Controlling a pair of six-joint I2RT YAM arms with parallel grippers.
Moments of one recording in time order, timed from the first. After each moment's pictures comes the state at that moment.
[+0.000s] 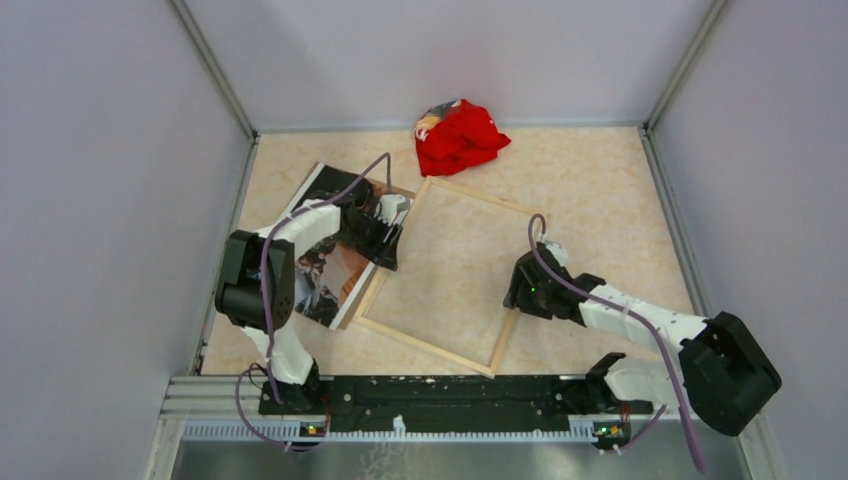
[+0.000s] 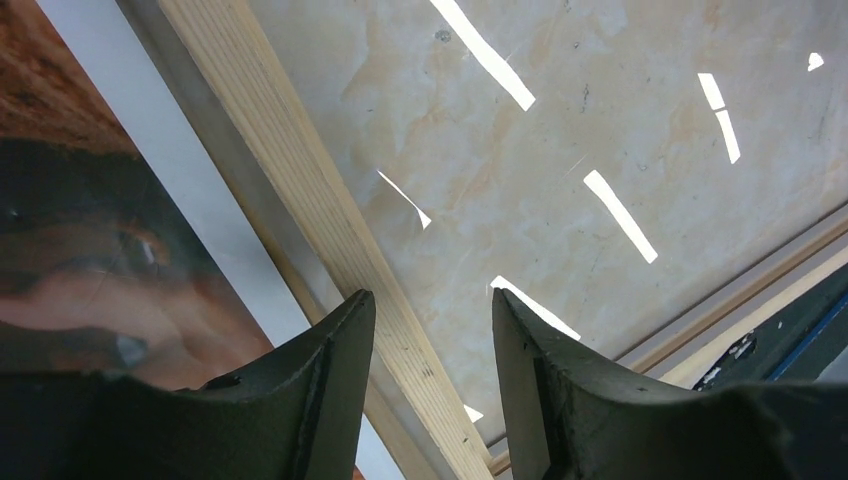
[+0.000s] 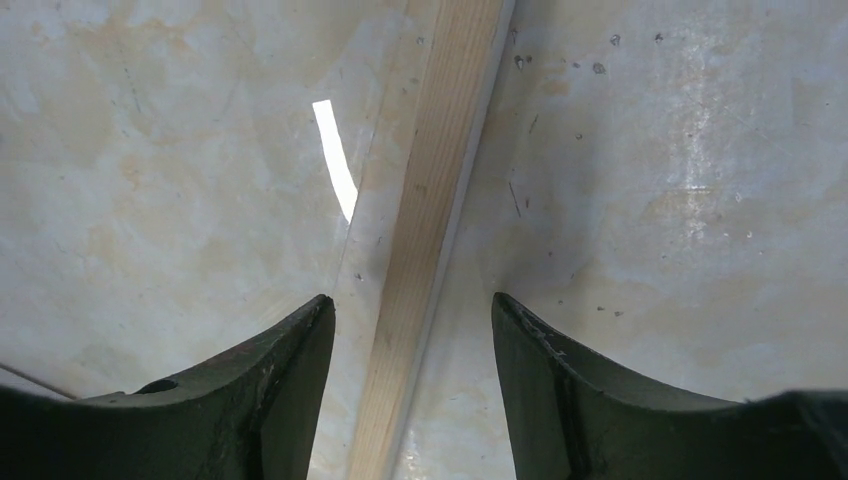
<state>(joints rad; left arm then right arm) -0.26 1.75 1.14 -0.65 0.55 0.34 0.66 1.17 0.51 -0.38 0.17 0.85</state>
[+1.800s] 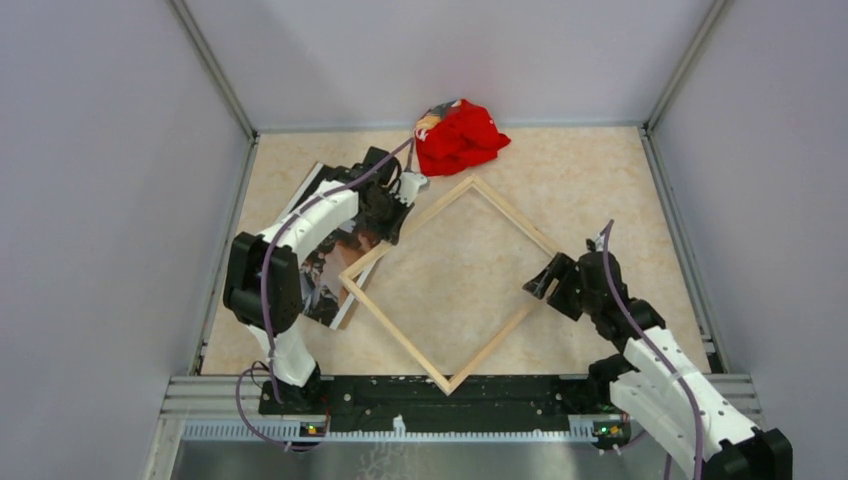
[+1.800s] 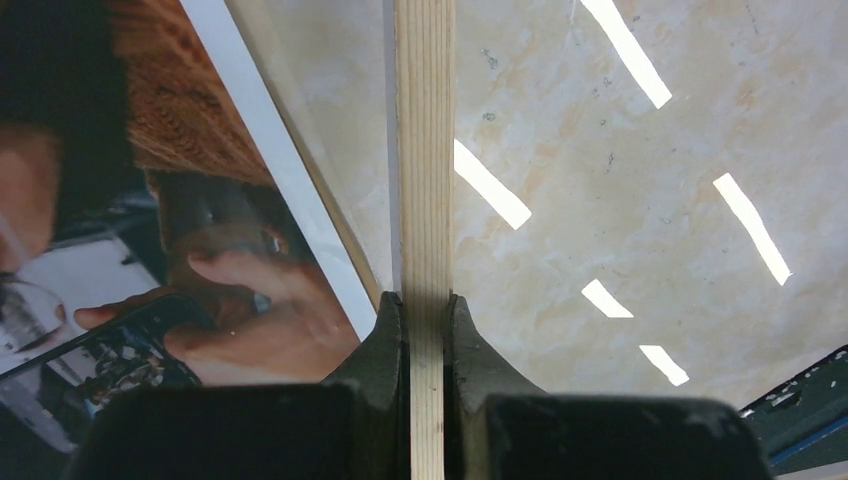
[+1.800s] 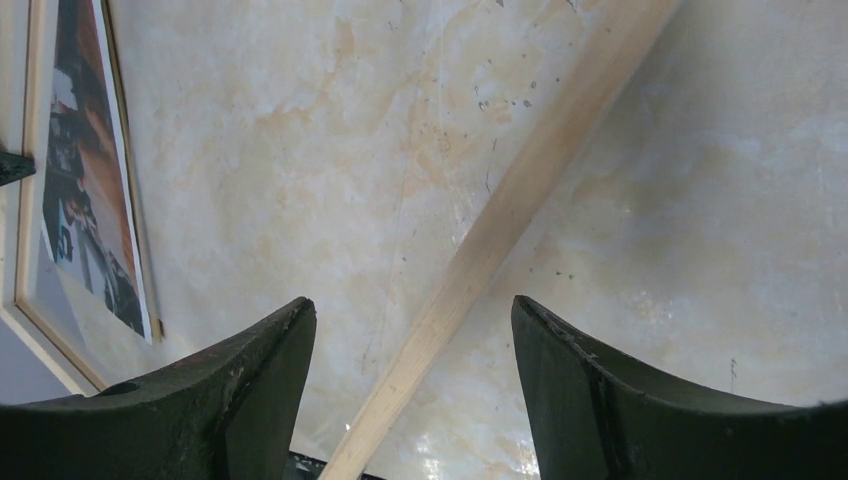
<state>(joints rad) -0.42 1.75 1.40 -0.82 0.23 0.27 0.34 0.71 0.41 -0.45 -0.07 0.84</state>
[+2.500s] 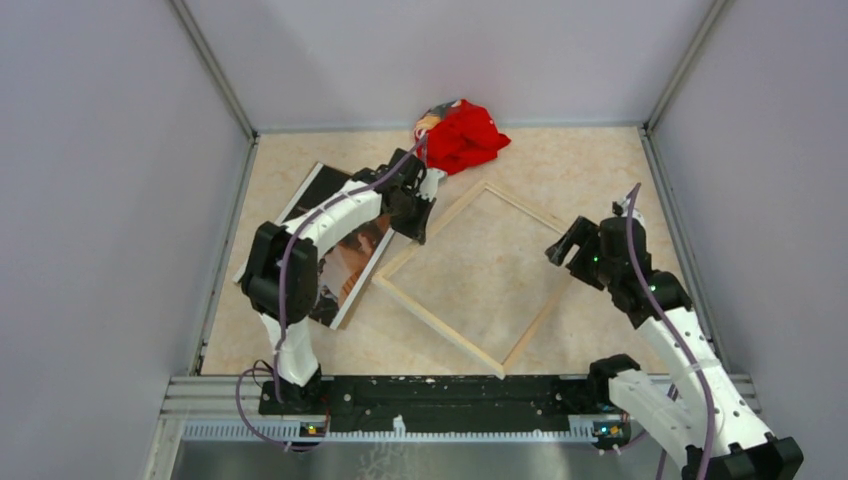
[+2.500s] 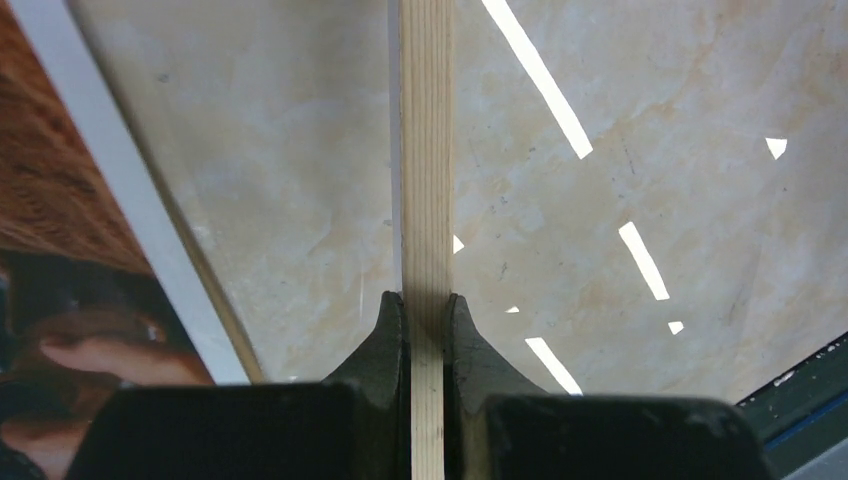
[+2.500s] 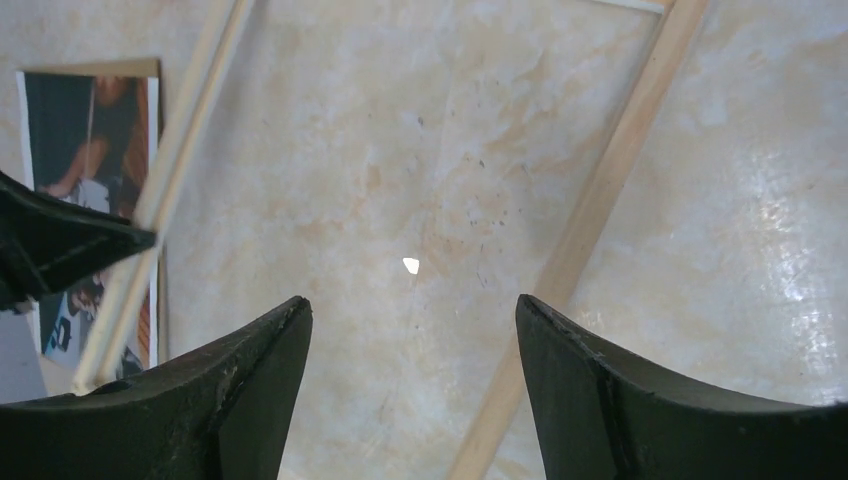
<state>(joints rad) -0.52 1.84 1.49 -0.74 0.25 0.00 0.26 0.76 0.72 -0.67 0.06 0.73</state>
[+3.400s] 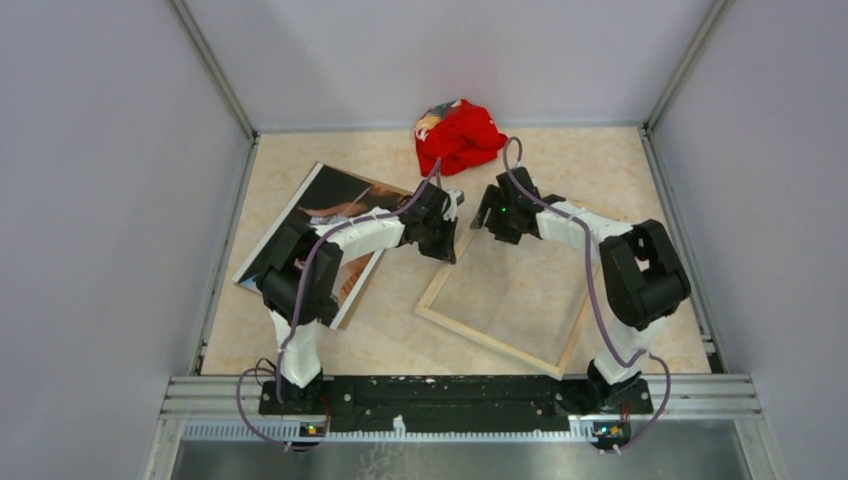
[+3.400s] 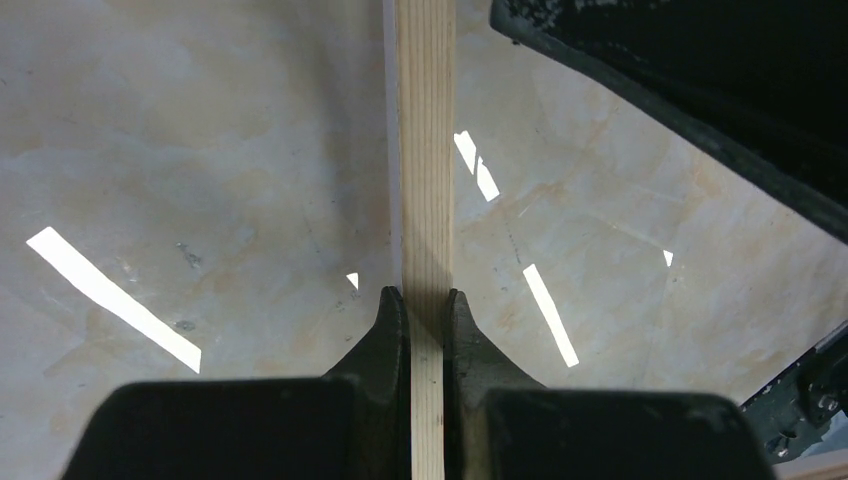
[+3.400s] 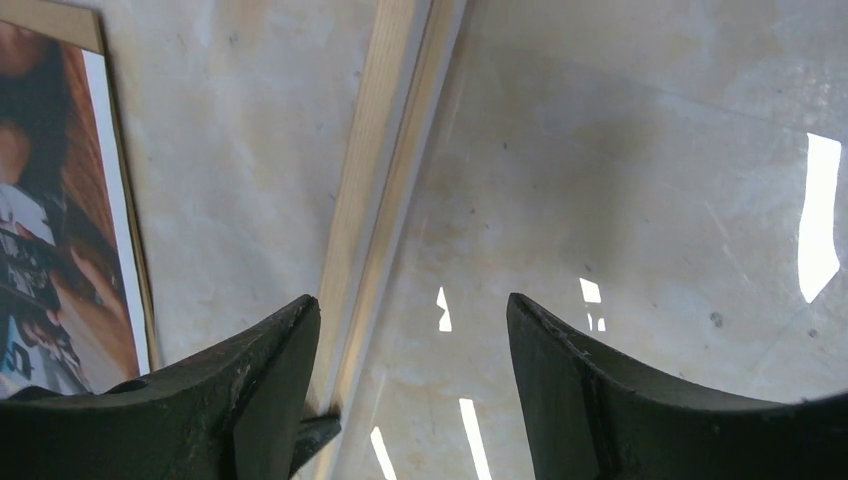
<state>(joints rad) -0.66 1.90 1.29 -0.36 0.26 -0.34 0.47 1.75 1.12 -0.27 0.00 0.79</state>
